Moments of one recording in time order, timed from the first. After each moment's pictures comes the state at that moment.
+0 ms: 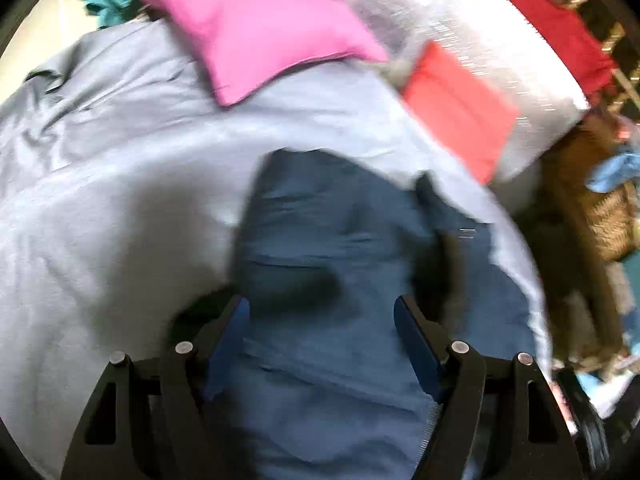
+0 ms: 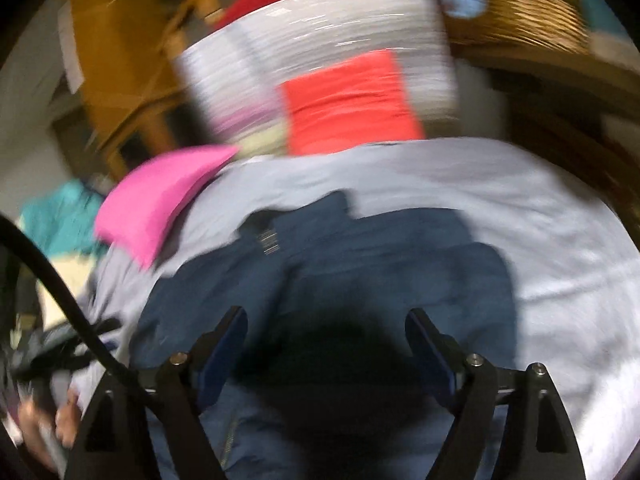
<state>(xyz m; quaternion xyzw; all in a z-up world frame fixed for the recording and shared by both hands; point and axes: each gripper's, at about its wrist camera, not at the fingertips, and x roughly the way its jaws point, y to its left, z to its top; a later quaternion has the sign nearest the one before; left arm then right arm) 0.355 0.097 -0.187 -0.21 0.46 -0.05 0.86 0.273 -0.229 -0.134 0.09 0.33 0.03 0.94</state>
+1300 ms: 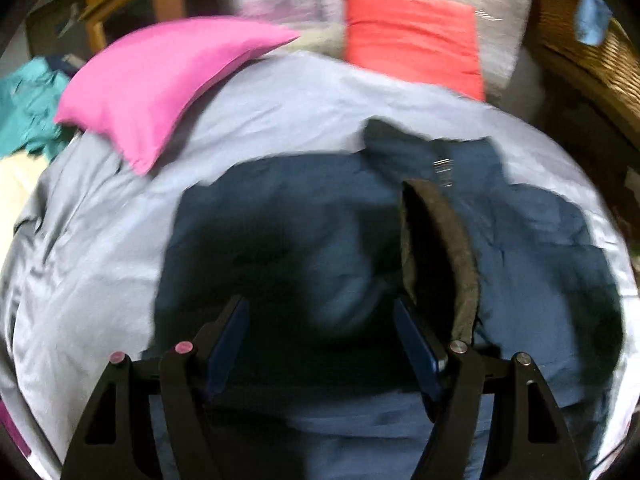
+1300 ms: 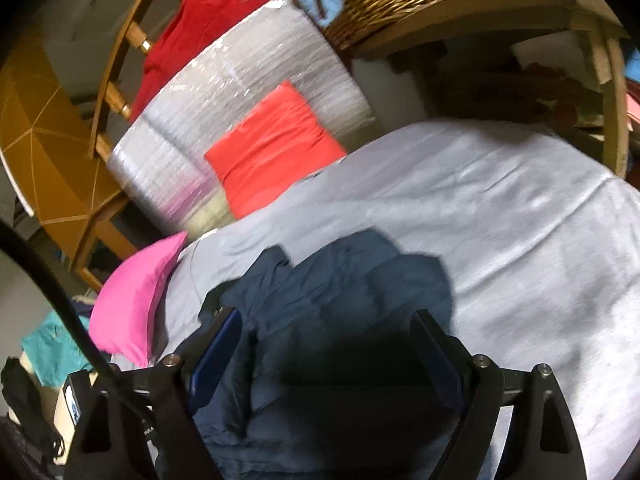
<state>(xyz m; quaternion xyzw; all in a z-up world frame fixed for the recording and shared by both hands) 0.358 -0.032 -0.183 0.03 0.45 -0.07 0.89 0.240 -0.363 -0.140 0.31 0.25 -0.11 0.91</state>
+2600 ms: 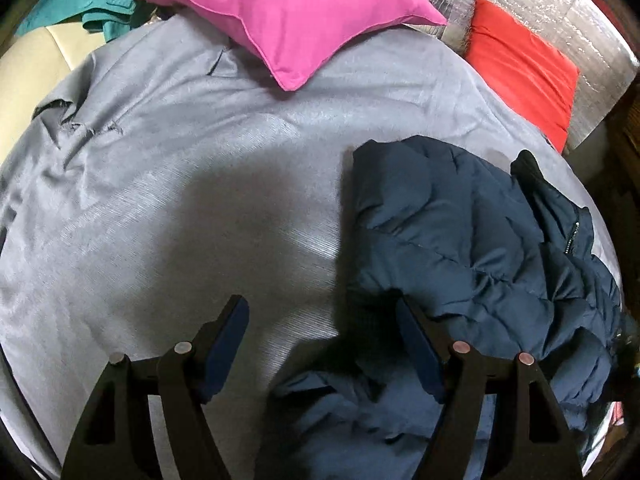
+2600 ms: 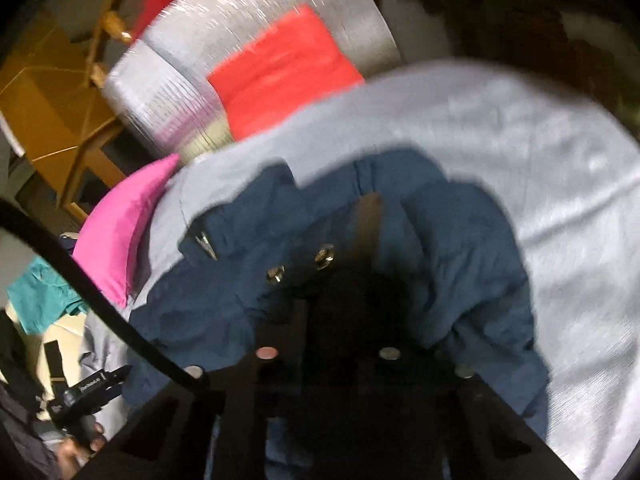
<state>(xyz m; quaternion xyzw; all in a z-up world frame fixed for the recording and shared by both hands) 0.407 0.151 -0.224 -0.11 0.51 0.03 0.85 0.283 -0.317 -0.167 0.25 0.35 -0.05 0.90</state>
